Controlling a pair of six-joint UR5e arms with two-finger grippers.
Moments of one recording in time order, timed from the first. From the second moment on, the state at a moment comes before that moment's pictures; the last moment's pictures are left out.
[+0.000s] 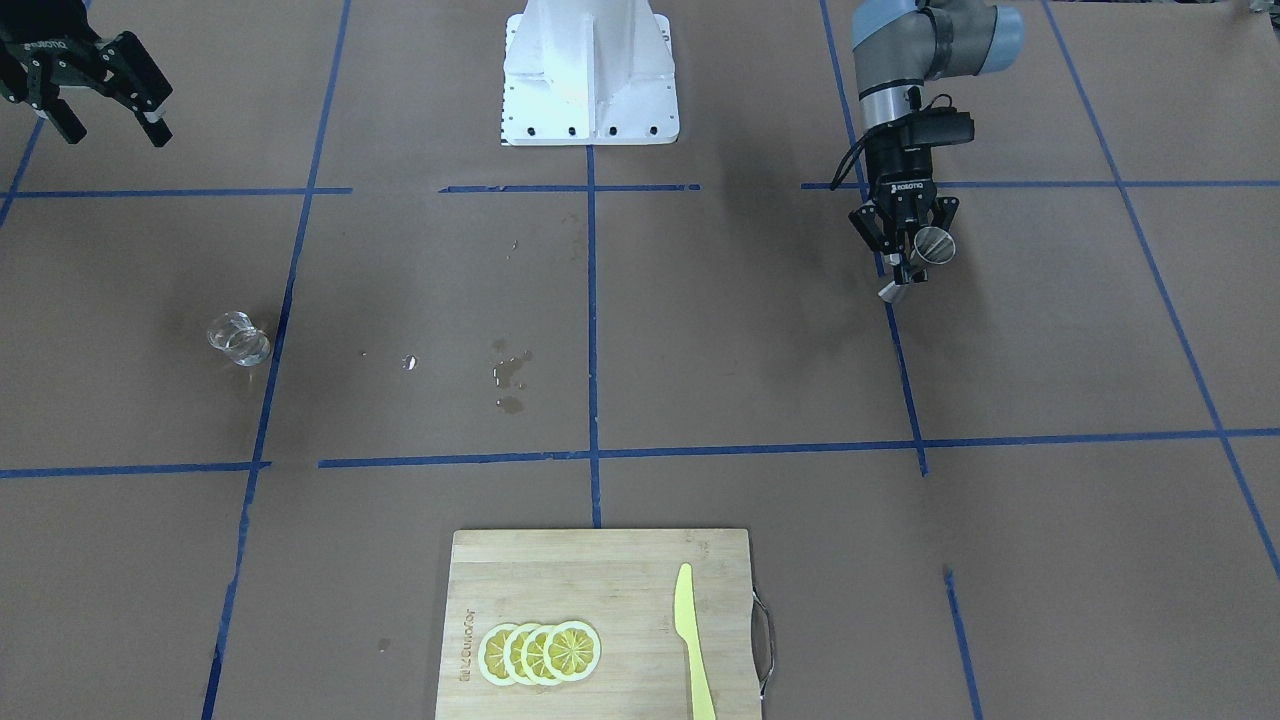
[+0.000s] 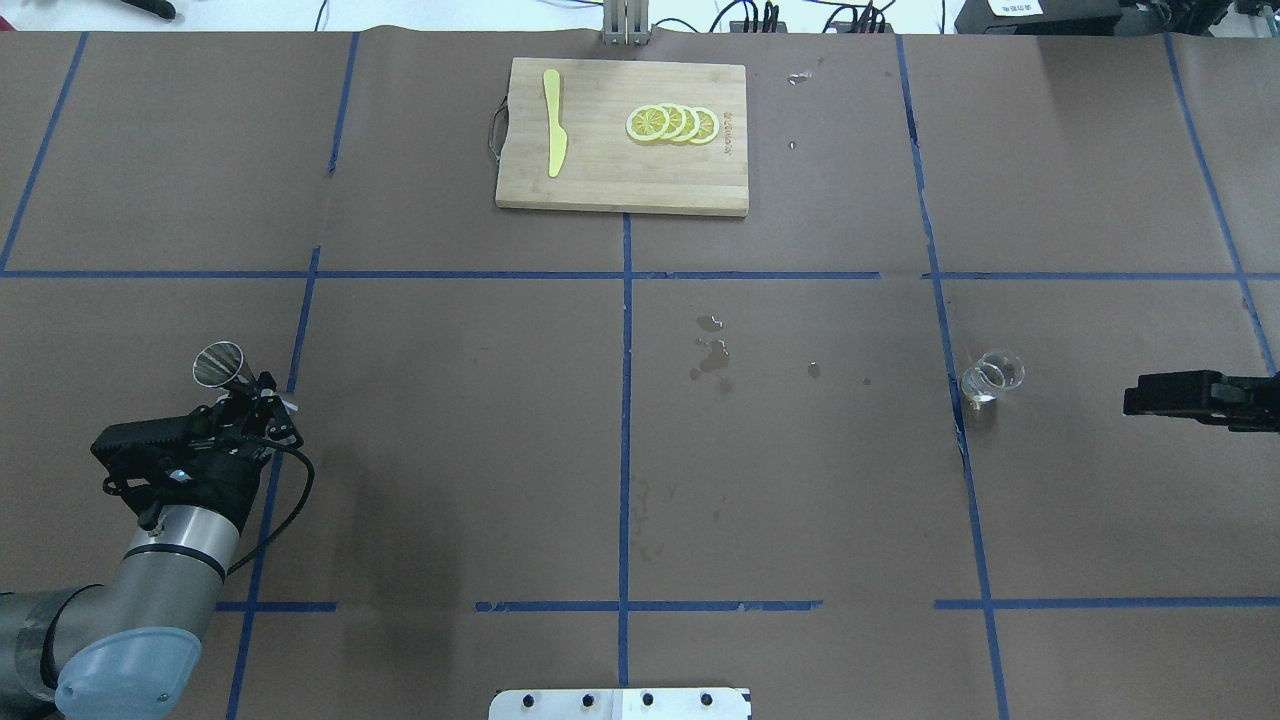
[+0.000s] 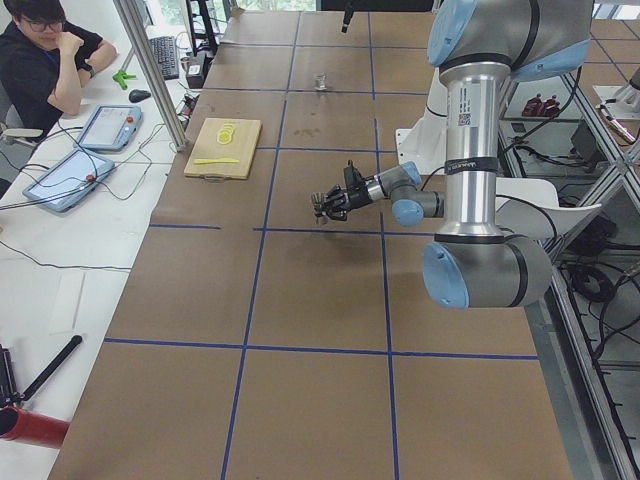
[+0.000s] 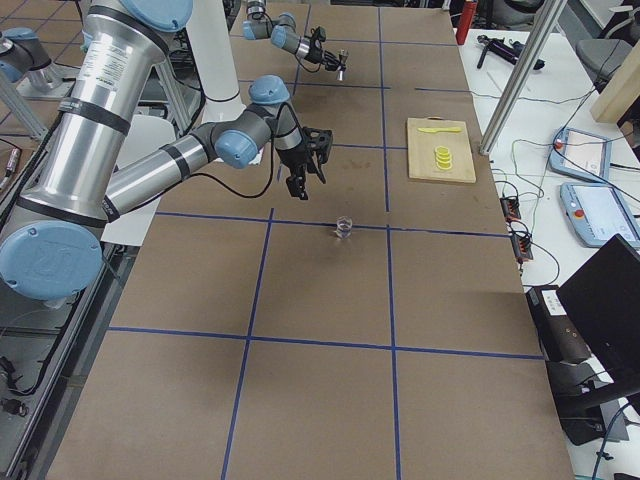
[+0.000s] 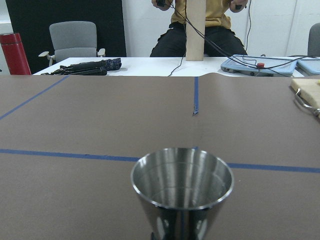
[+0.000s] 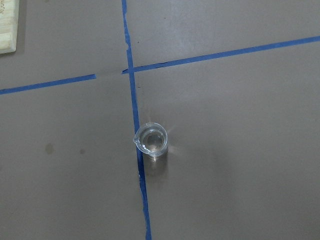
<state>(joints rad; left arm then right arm) -0.15 -1.48 -1.97 -2.06 -0.57 -1.61 0.77 -1.94 2.45 -1.29 1.87 1.19</state>
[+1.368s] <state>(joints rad) -0.15 -1.49 -1.98 -2.41 -0.59 -1.30 0.26 -1.96 2.13 -0.78 0.98 1.32</state>
